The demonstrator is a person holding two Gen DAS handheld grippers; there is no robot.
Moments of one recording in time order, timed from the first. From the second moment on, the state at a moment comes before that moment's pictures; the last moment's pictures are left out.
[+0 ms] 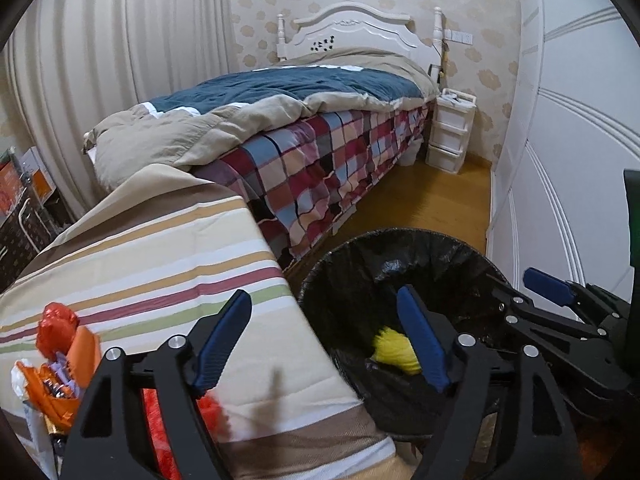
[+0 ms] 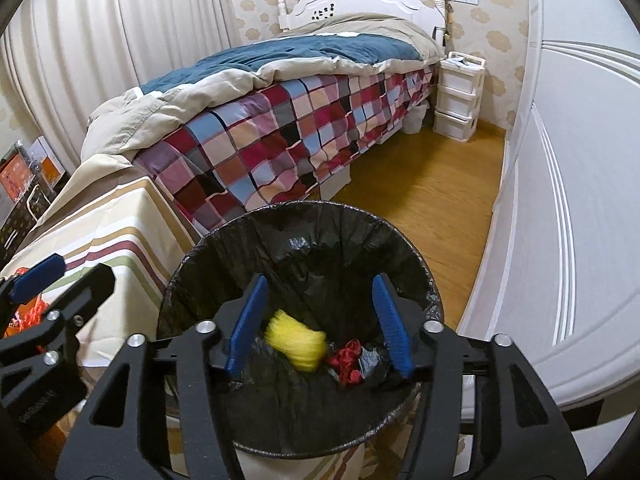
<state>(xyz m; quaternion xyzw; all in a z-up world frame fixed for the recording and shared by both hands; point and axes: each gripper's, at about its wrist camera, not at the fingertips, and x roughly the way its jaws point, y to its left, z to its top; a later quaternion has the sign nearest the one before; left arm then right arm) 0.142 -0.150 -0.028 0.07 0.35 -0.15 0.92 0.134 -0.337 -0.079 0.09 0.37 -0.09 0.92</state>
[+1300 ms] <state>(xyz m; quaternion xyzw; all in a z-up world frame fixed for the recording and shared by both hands) 0.053 0.100 -0.022 -0.02 0.36 0.04 0.93 0.078 -0.136 -0.049 0.02 0.37 0.05 0.93</state>
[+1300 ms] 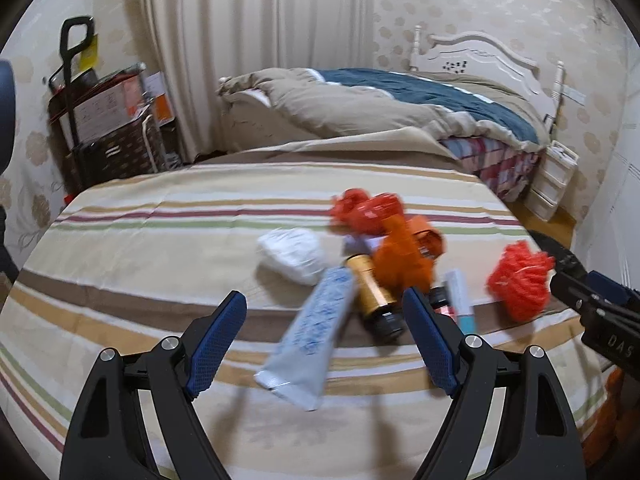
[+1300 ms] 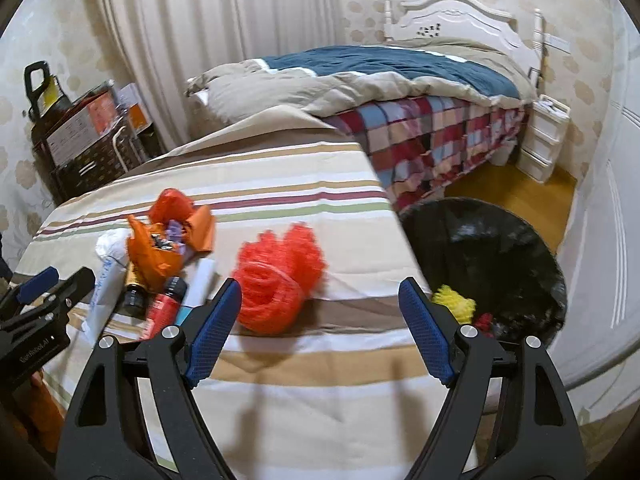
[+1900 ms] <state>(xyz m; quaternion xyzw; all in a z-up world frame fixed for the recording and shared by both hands) 0.066 0.120 -0.055 -0.02 0.42 0.04 0.91 0.114 -0.107 -0.082 0.00 0.41 0.05 0.91</state>
